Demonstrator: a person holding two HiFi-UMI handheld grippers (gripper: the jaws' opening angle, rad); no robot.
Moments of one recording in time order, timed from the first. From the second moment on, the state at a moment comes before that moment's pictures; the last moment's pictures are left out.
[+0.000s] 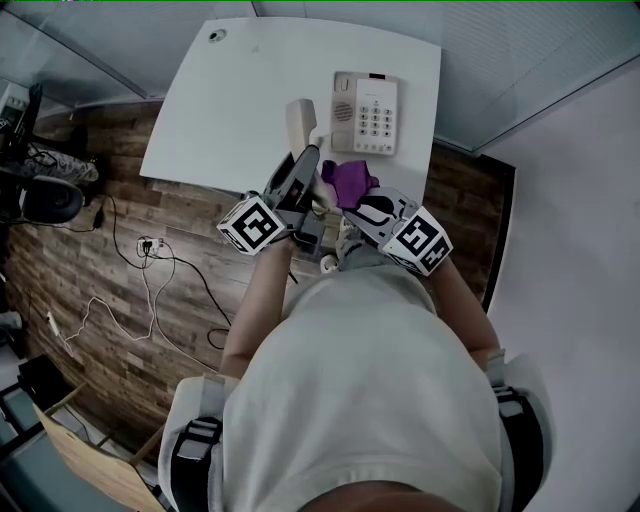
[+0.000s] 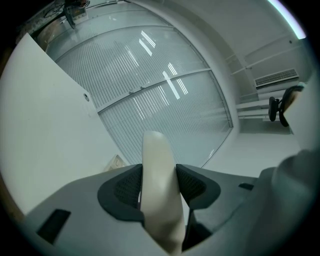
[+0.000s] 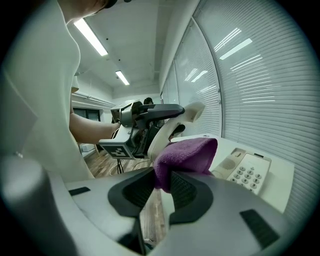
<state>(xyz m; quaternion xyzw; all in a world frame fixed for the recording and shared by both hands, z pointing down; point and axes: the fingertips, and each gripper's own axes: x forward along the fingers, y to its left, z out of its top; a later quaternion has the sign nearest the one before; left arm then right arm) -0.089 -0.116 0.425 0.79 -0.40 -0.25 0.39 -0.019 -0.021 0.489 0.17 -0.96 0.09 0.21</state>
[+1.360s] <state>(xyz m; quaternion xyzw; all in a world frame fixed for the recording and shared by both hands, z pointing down) -0.045 -0.193 0.477 0.79 -0.45 -0.12 0.40 0.032 -0.134 0.456 0.29 -0.94 0.09 0.17</state>
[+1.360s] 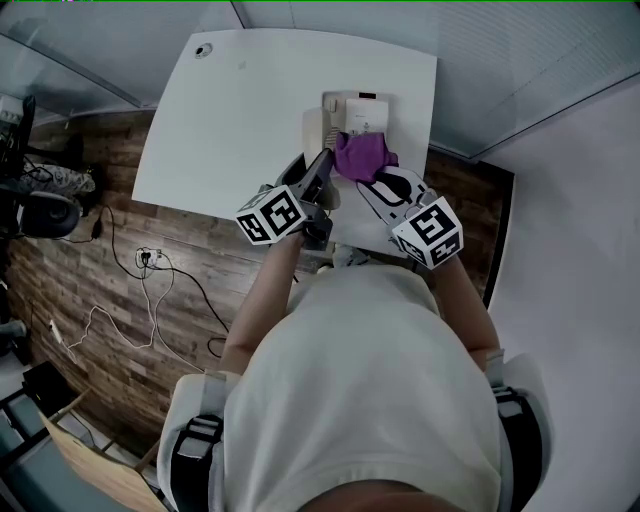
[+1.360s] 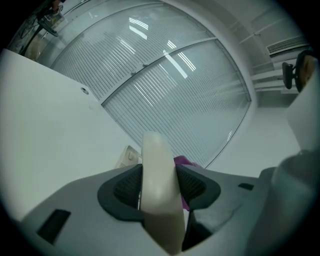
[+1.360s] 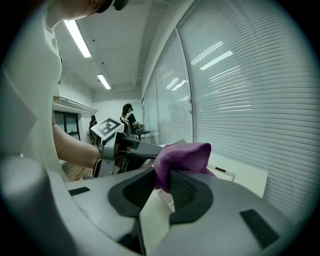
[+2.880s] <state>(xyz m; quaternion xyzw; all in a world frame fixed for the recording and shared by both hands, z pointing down) -0.027 -0.274 0.545 0.78 -0.51 0.04 0.37 0.058 -0.195 0.488 0.34 -0.91 0.17 0.16</state>
